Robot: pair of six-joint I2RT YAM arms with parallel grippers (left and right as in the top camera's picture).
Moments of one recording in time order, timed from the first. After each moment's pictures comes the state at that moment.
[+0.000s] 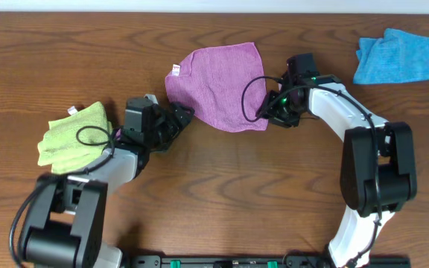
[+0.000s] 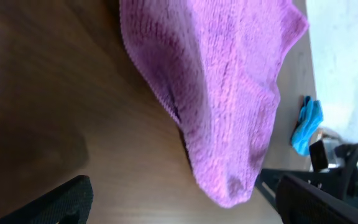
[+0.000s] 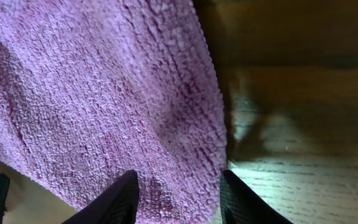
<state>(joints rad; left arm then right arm) -0.21 1.68 0.65 0.29 0.43 -1.07 0.17 2.02 1.34 -0.66 -0.40 0.49</state>
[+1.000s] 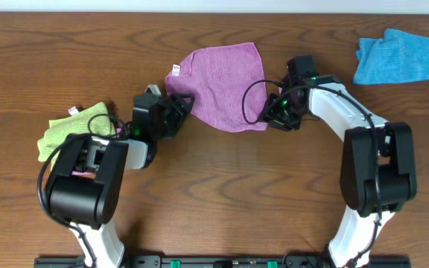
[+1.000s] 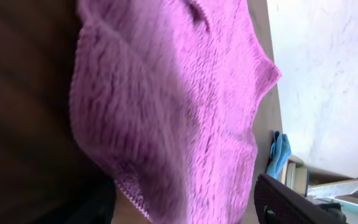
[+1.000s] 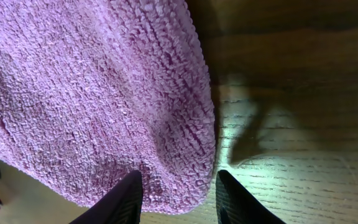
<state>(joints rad) -0.22 1.95 0.73 0.65 0.38 -1.20 0.17 2.02 1.34 -0.71 -0.39 0.49</state>
